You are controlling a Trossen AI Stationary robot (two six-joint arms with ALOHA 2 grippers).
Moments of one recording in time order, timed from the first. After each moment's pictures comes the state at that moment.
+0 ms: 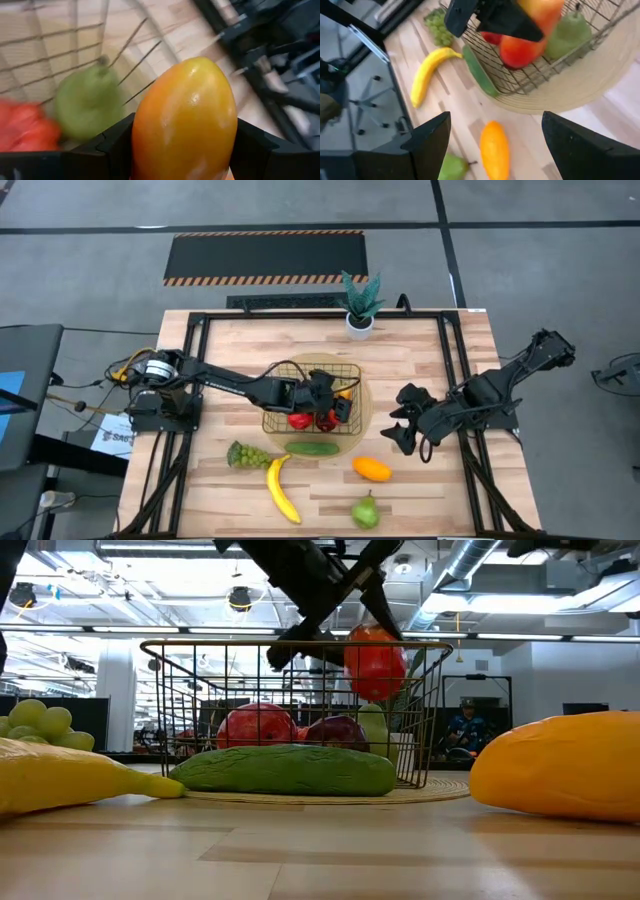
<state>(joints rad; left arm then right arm) -0.12 1.83 1.33 -0.20 -0.36 -1.03 0.54 1.18 1.18 -0.85 0.39 1.09</state>
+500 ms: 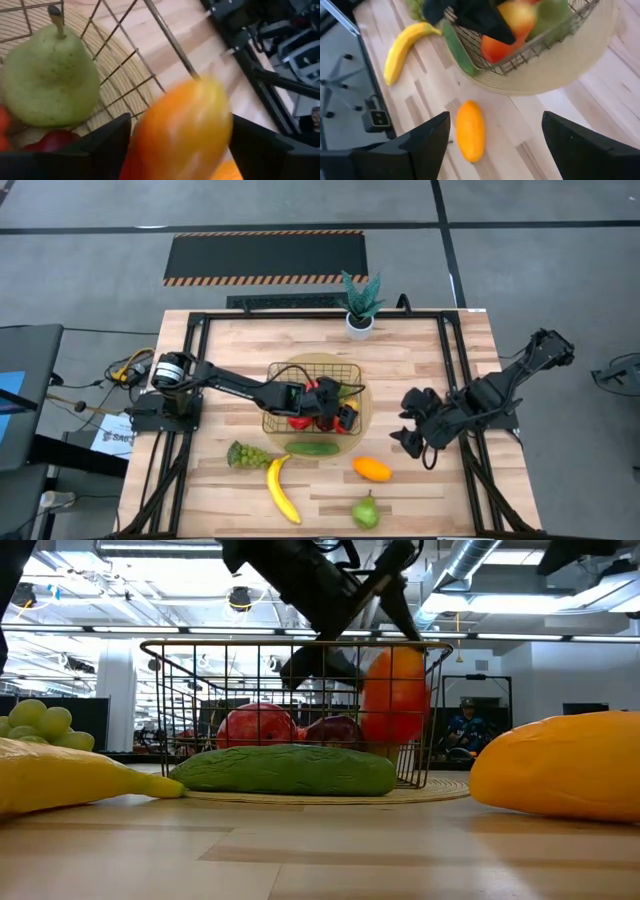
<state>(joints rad) -0.12 1.90 1.33 -0.12 -0.26 -1.05 0.58 1.18 1.17 -0.98 0.39 1.11</state>
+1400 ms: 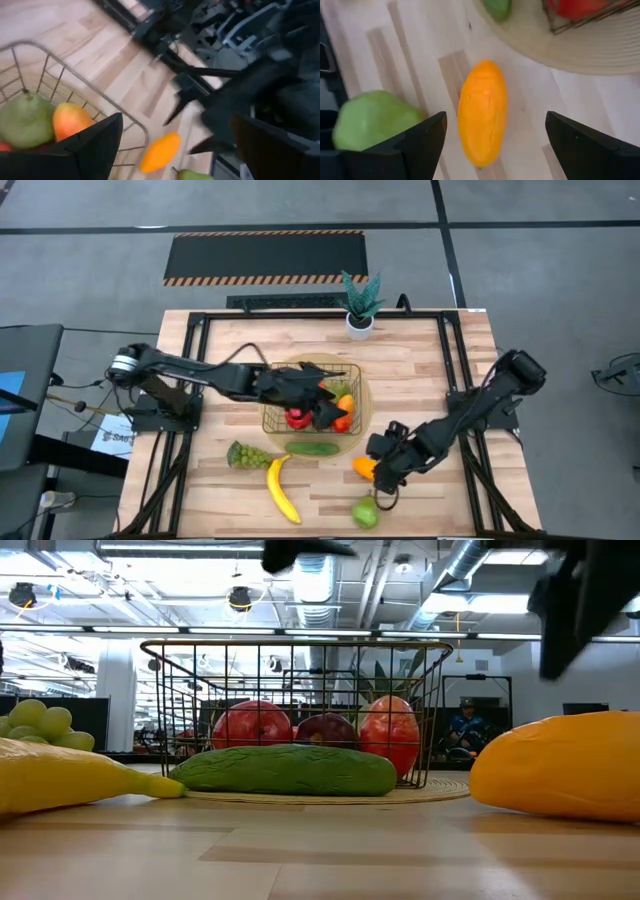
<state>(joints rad) -0.16 1.56 1.36 -0.26 -0.13 -0.80 0.60 1.62 1.17 -0.76 0.21 0.93</state>
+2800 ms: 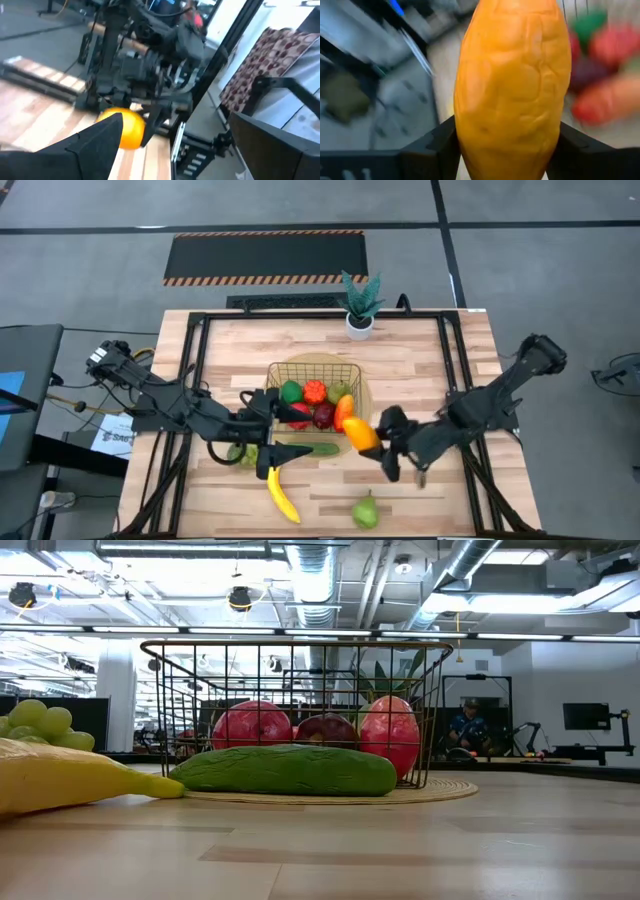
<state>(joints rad) -0.52 1.36 1.33 -0.05 -0.47 -0.49 0.60 1.33 1.17 -0.44 0.47 0.92</state>
